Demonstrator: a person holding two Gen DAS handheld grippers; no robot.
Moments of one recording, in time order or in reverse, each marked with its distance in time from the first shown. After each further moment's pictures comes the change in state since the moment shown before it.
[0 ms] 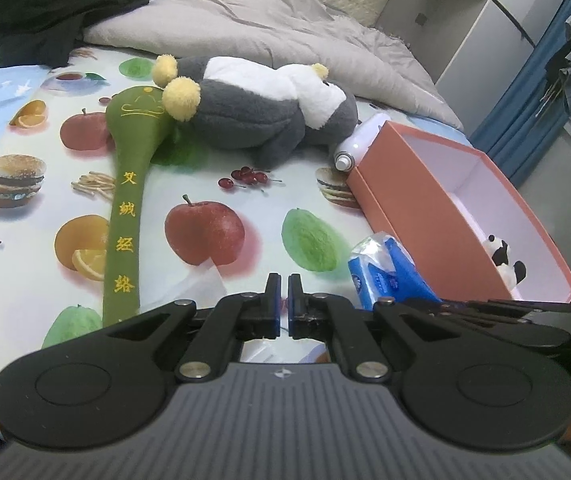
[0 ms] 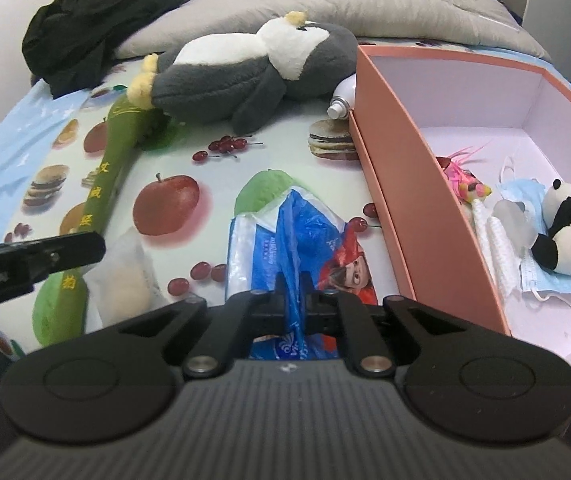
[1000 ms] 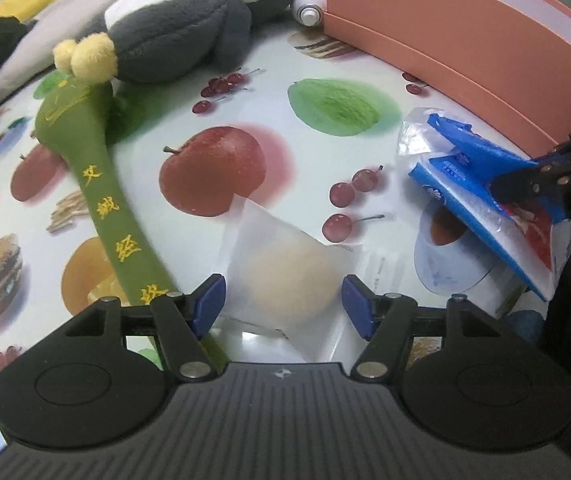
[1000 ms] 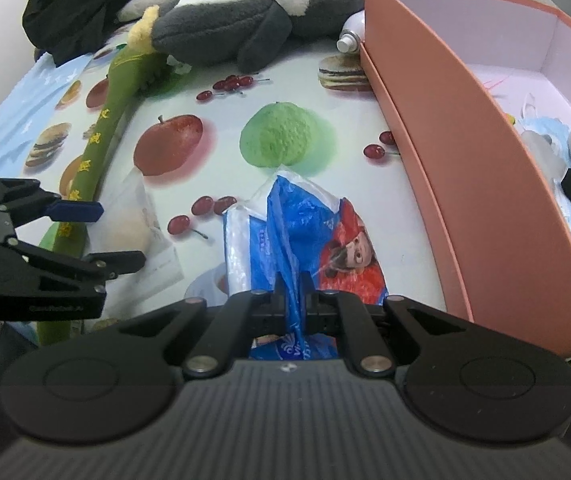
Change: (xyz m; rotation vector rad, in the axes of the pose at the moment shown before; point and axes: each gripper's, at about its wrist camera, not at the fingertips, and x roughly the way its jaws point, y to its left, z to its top) left arm 0.079 0.024 -0.023 0.579 0.290 0.065; right arm 0.025 -0.003 -0.033 0.027 0.106 0.049
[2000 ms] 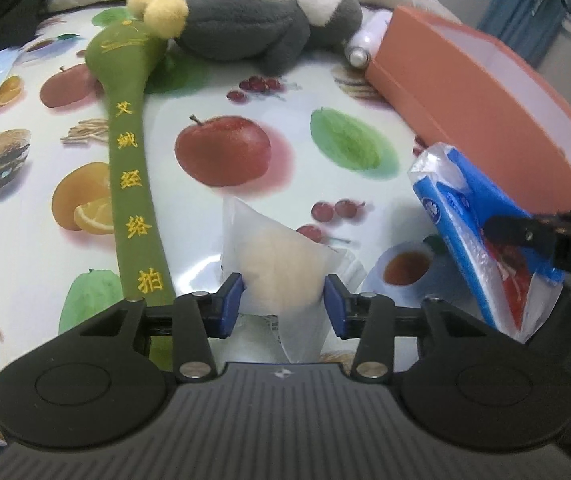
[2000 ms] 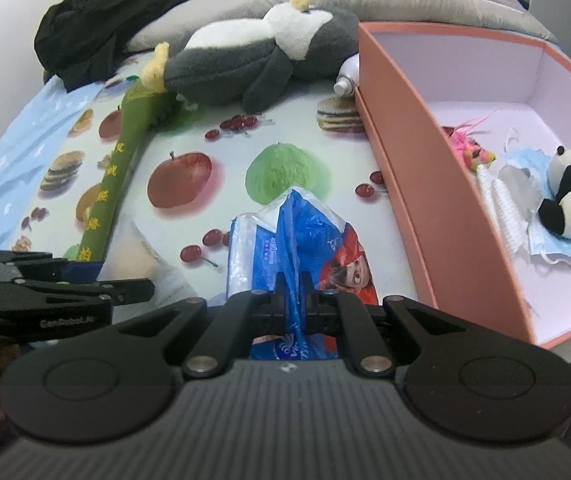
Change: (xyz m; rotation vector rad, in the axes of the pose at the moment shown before) left arm -0.036 -0.005 -0.016 -0.395 -0.078 -0.054; right arm -0.037 -0.002 0.009 -0.002 -0.093 0.003
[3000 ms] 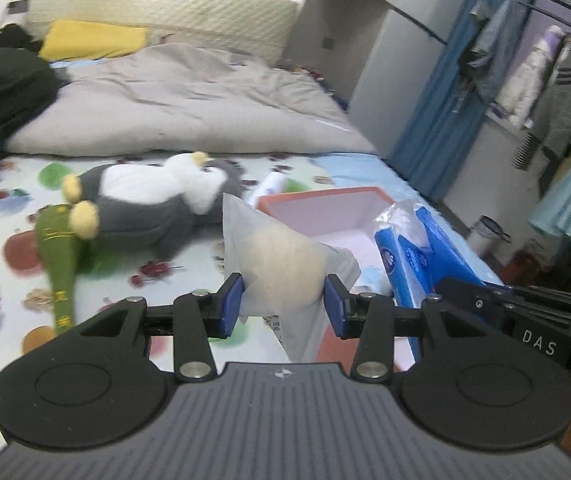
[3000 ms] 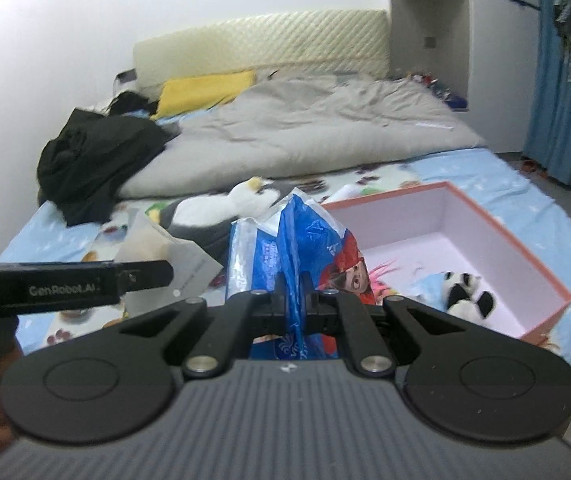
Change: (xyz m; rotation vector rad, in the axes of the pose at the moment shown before) left arm -0.150 -0.108 0.075 0.047 -0.333 -0.189; right arm -0.162 -0.022 0.028 0.071 -0.384 -0.107
